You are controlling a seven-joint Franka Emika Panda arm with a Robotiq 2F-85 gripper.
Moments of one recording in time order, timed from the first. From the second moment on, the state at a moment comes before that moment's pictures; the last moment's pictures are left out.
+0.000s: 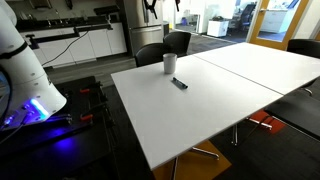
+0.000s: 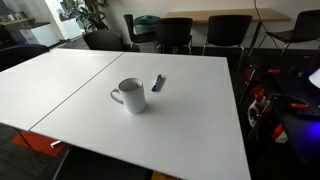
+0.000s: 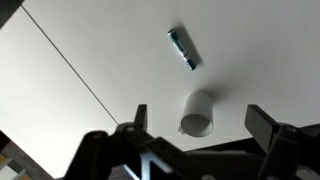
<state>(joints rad) 0.14 -0.20 -0.25 -2.34 0.04 2.49 -1.17</state>
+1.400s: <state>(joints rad) -0.02 0.18 -0.08 -2.18 0.28 2.50 -1.62</state>
